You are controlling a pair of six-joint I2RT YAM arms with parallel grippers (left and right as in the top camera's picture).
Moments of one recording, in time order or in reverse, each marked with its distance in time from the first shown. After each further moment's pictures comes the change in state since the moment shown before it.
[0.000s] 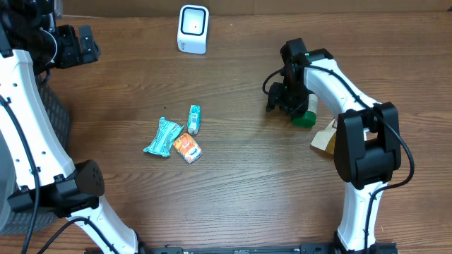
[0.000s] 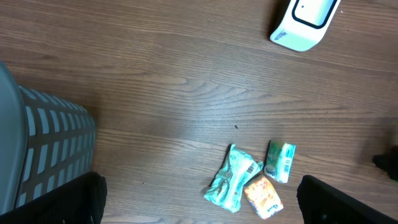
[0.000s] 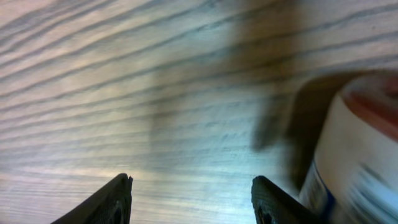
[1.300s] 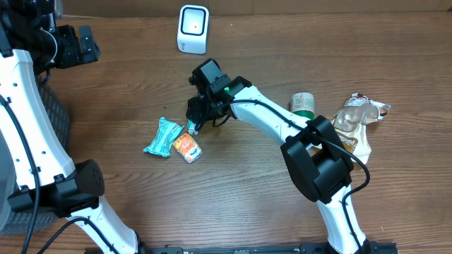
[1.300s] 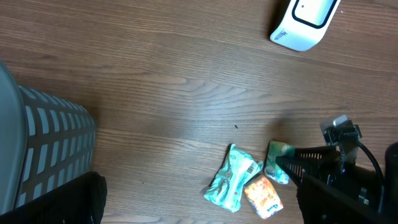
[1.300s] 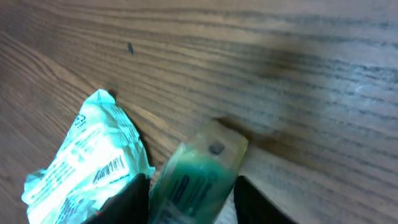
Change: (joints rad) left arm 0.000 0.000 0.000 0.000 0.000 0.000; right arm 0.431 0.075 0.059 0.432 -0.097 -0.011
